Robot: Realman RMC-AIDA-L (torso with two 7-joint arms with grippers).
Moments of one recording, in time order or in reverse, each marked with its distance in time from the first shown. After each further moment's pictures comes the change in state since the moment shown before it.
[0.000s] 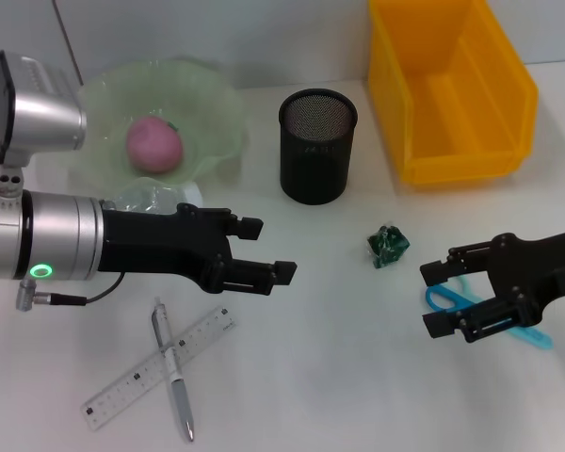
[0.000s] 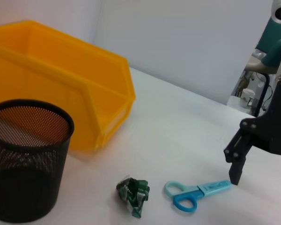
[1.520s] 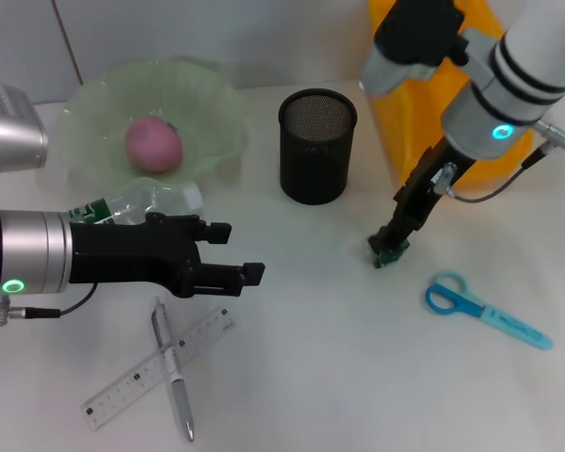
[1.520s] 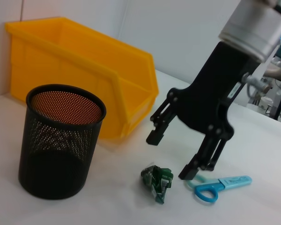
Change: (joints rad) left arm 0.025 0.001 -0.080 -0.071 0.008 0.003 0.079; right arm 0.403 0.127 -0.423 -0.172 -0.581 0.353 0.691
